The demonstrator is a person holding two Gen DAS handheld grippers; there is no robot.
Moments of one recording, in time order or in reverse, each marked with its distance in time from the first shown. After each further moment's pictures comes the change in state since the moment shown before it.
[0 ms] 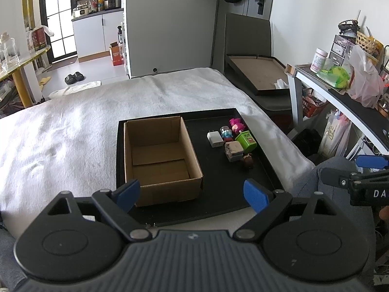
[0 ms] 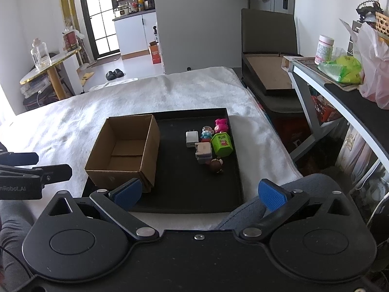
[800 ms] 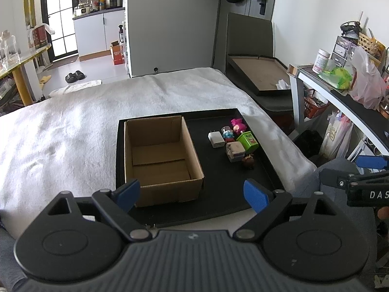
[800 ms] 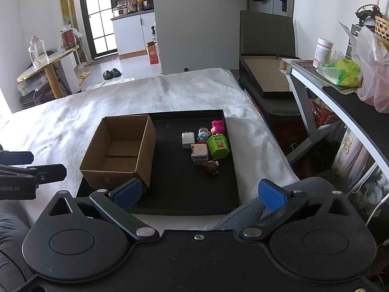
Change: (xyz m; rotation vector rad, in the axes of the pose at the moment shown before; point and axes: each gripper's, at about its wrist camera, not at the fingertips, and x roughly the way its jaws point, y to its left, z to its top) left arm 0.007 0.003 0.003 -0.009 0.002 0.001; right arm 0.005 0.003 -0.001 -0.022 -0.001 -0.021
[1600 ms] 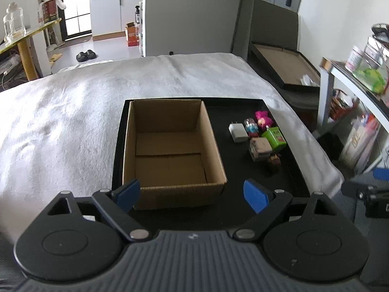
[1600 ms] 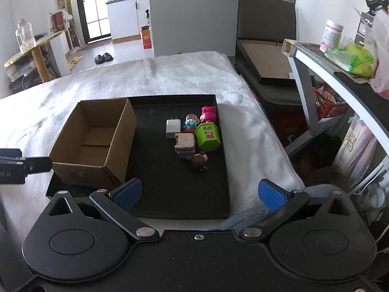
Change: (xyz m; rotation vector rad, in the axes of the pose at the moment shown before) left arm 0.088 0.025 -0.001 -0.099 0.054 0.051; right arm 0.072 -0.017 0.000 -0.037 0.070 -0.031
